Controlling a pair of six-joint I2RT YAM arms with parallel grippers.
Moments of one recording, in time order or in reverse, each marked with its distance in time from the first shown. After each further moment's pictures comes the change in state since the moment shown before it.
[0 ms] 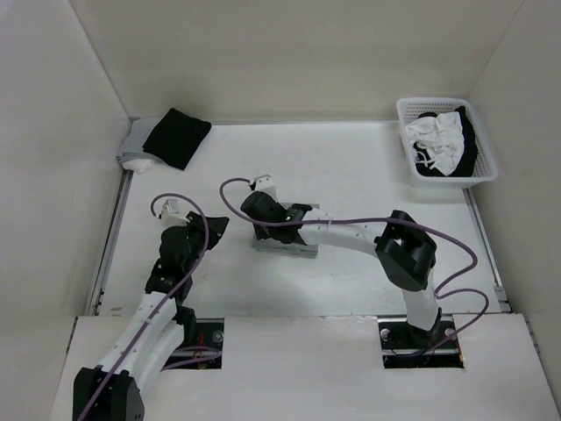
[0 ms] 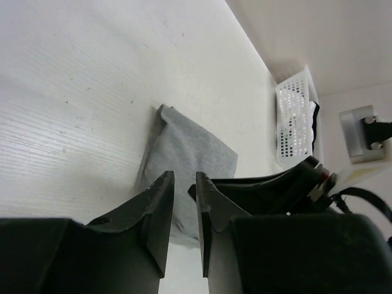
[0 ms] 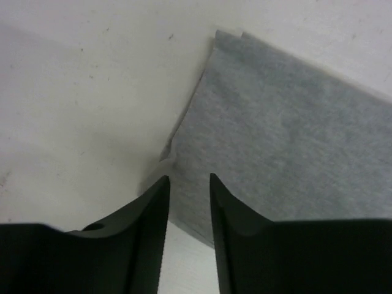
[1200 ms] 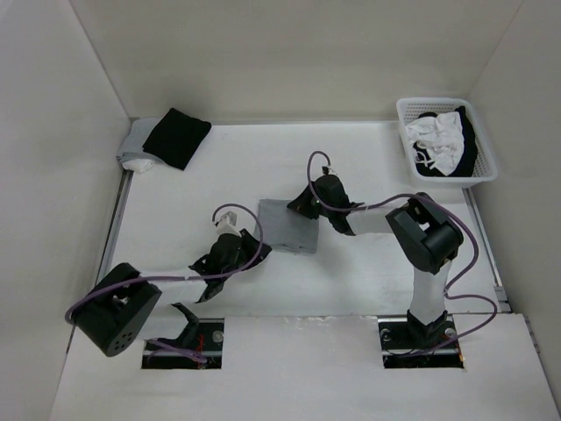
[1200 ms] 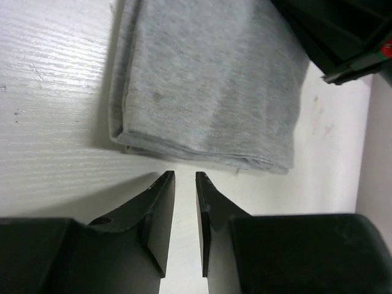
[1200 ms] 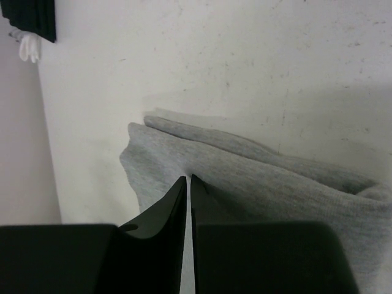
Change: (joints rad) left arm -0.477 0.650 -0.026 0.403 -0.156 -0.037; right arm -0.423 -0.043 -0.529 0.789 -0.506 0.456
